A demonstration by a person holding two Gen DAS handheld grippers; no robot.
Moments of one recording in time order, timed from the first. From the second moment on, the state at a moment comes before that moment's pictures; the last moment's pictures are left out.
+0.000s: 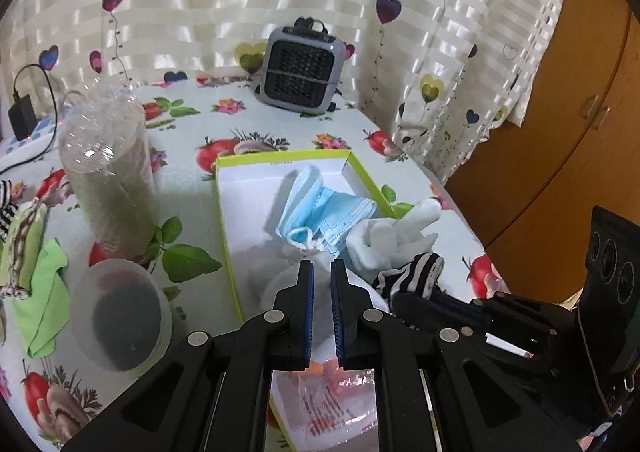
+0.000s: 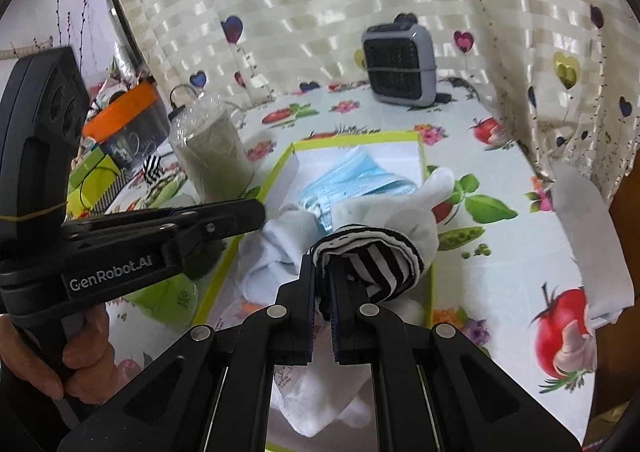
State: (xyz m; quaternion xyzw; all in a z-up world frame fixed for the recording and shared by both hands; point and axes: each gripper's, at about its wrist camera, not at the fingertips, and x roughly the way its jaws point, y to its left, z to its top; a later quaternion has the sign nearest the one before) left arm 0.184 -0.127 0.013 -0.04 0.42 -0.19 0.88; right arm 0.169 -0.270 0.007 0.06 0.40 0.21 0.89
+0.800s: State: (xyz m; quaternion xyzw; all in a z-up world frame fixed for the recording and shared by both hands) left arm 0.147 -0.101 0.036 -0.05 0.39 -0.18 0.90; right arm 0.119 -0.276 0.036 0.05 0.37 0.21 0.90
